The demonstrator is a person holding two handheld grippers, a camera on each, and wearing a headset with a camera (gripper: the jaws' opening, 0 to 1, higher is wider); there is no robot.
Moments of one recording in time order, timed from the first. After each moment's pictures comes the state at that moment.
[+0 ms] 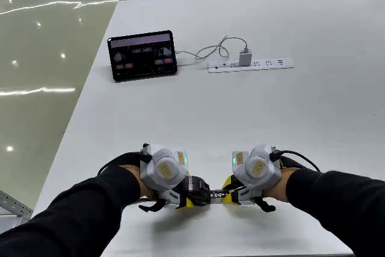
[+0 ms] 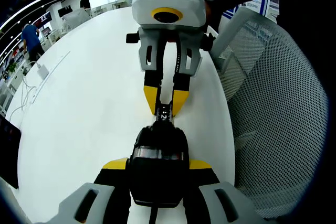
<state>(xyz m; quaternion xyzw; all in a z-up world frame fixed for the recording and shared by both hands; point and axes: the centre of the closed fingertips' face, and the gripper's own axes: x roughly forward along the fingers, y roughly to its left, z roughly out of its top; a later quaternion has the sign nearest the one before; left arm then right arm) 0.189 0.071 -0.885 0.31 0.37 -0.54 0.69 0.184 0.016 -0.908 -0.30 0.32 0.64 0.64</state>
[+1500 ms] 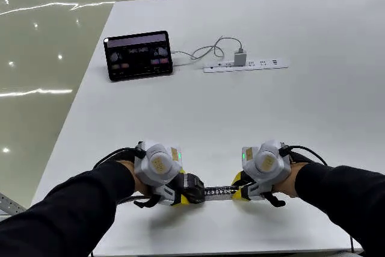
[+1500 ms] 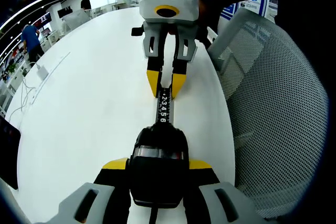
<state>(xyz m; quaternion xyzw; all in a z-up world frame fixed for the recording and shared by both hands) 0.190 0.070 -0.885 0.30 0.37 -0.54 0.69 0.187 -0.021 -0.906 -0.30 0.33 0.62 0.64</state>
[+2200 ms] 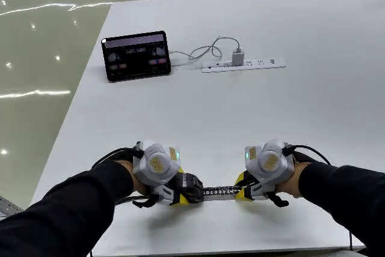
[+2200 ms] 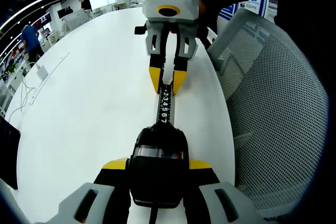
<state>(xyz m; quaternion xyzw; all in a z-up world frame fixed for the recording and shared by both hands) 0.189 0.070 -0.885 0.30 0.37 -0.55 0.69 0.187 -0.031 -0.907 -0.30 0.34 0.62 0.64</state>
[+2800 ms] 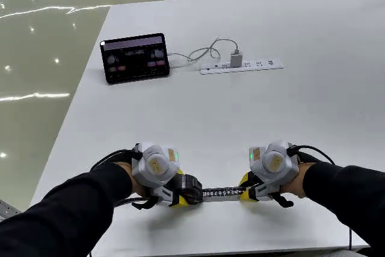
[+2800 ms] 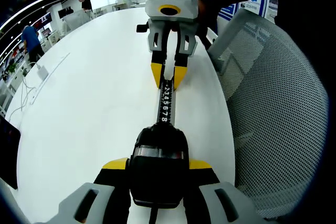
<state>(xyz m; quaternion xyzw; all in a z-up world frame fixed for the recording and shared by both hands) 0.189 0.069 -0.885 0.30 0.36 -0.55 0.69 0.186 -0.045 -0.907 -0.30 0.34 0.61 0.64</state>
